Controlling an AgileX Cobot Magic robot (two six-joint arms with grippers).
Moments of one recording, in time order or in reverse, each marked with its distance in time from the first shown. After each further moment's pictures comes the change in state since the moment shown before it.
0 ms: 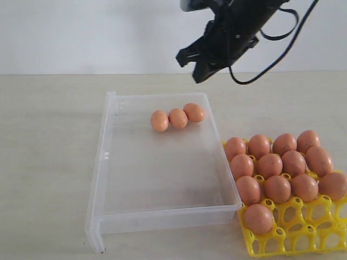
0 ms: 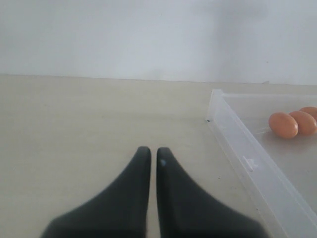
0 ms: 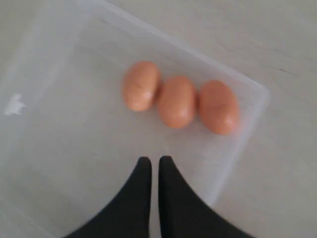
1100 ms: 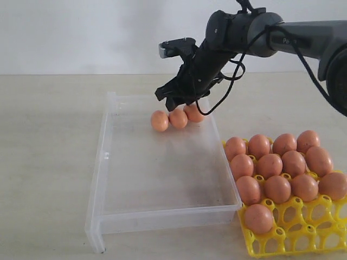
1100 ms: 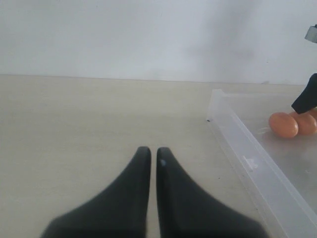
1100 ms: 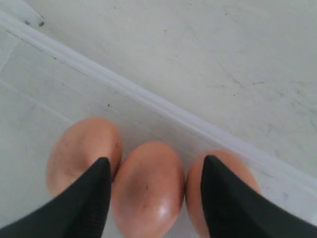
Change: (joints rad) left arm 0.000 0.000 0.000 0.000 0.000 0.000; right arm 0.031 0.374 -0.206 -0.029 -0.180 0.050
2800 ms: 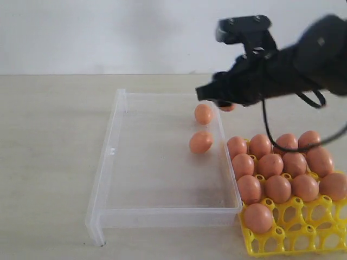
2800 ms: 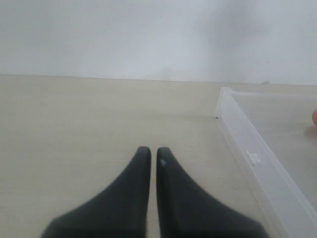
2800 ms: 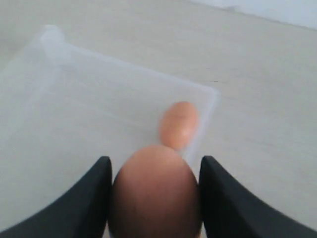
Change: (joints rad) left arm 0.000 0.000 0.000 0.000 0.000 0.000; right arm 0.001 -0.704 0.974 0.343 -0.697 -0.263
